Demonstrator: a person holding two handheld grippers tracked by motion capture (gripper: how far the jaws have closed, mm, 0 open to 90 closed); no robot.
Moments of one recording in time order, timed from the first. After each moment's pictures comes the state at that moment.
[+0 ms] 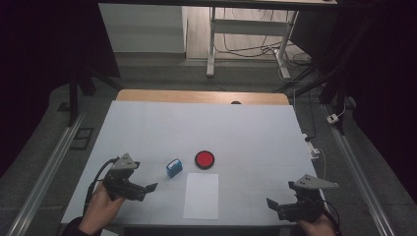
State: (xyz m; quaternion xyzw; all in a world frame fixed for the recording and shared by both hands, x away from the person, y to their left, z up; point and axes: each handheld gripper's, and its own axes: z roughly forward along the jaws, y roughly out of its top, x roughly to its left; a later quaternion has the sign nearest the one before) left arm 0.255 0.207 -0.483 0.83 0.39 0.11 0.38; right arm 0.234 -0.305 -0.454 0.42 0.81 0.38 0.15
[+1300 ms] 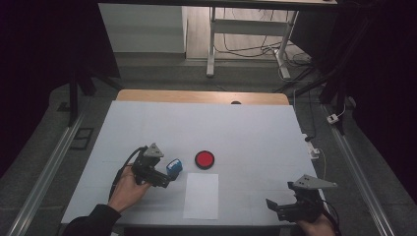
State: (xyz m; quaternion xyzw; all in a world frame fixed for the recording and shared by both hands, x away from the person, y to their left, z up) left arm 0.308 0.156 -0.497 0.85 0.36 0.10 0.36; right arm 0.234 -0.304 -0.454 0.41 0.82 0.38 0.14
